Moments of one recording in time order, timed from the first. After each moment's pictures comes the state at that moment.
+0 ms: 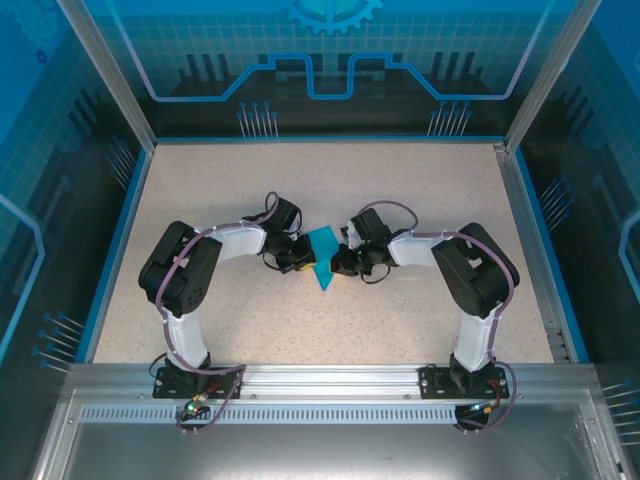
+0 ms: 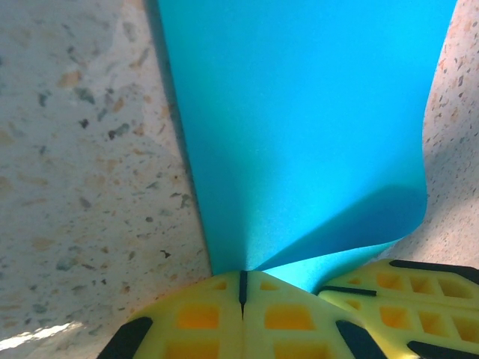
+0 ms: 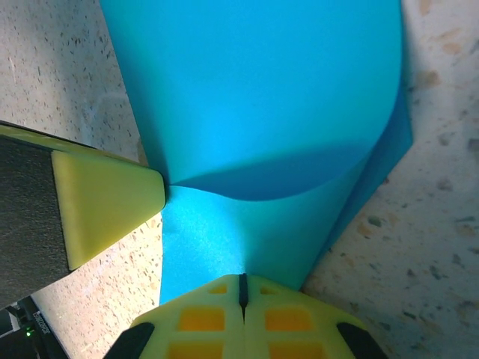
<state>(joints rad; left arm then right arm) -0.43 1.88 1.05 -0.34 0.45 -0.87 0.56 1.88 0.96 -0.13 -0.51 0.68</state>
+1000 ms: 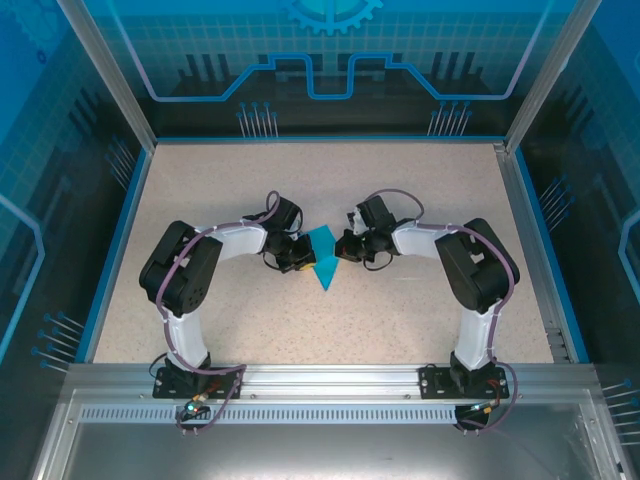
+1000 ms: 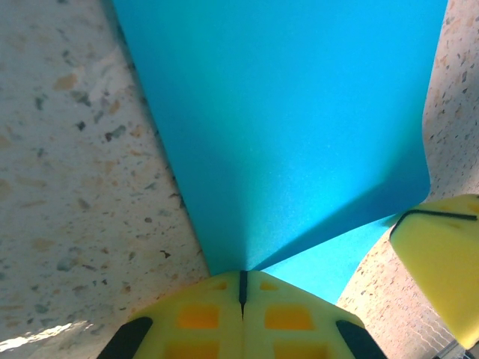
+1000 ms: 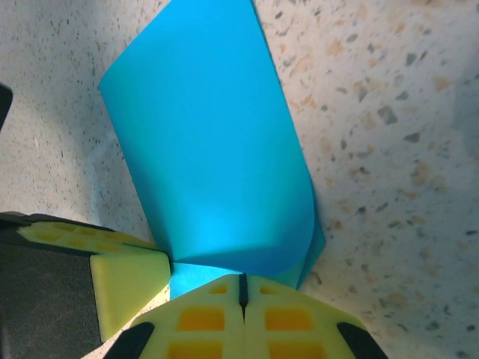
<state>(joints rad) -0.44 1.88 1.06 -0.36 0.44 -0.85 0.49 1.91 1.05 -0.15 -0.48 0.68</state>
